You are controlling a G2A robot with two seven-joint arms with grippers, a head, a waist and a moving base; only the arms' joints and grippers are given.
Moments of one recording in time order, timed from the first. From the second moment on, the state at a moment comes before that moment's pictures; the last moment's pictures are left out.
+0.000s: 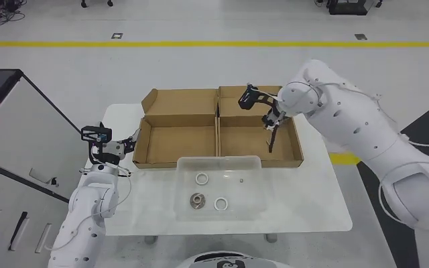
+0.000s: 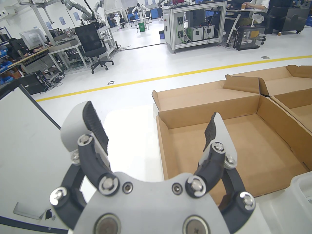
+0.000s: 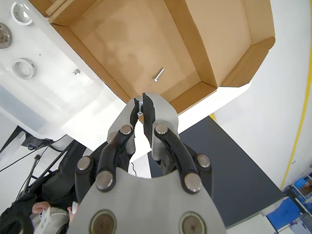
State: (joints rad) left arm 1.73 -1.15 -1.60 -1.80 1.33 0.00 0.00; right arm -0.42 -1.00 0.51 -1.45 -0.53 -0.21 1.51
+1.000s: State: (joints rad) left arm 1.73 -1.15 -1.60 -1.80 1.33 0.00 0.00; right arm -0.55 -1.06 0.43 -1.33 -0.78 -0.16 1.31
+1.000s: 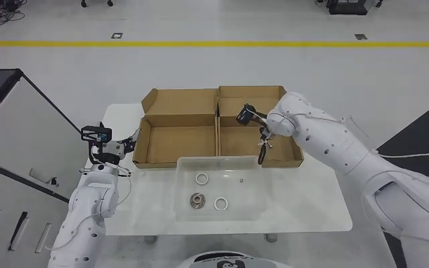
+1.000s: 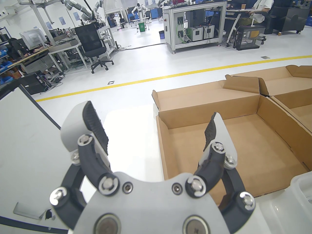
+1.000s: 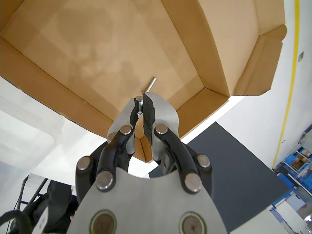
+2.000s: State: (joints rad) left arm 1.73 -1.15 -1.60 -1.80 1.33 0.00 0.00; right arm -0.60 -1.12 0.47 -1.13 -0.72 -0.15 1.28
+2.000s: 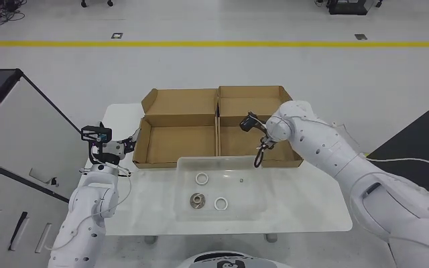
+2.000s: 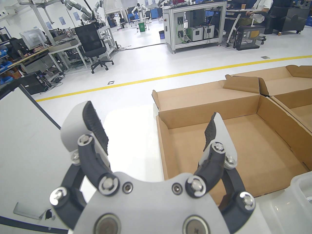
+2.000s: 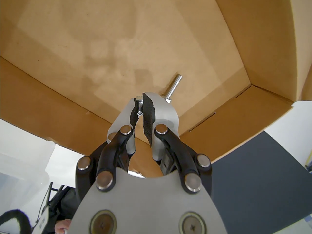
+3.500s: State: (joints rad) left arm 1.73 -1.15 -1.60 -1.80 1.33 0.00 0.00; right arm -0.61 -1.15 0.59 -1.08 -0.71 -0.18 1.28
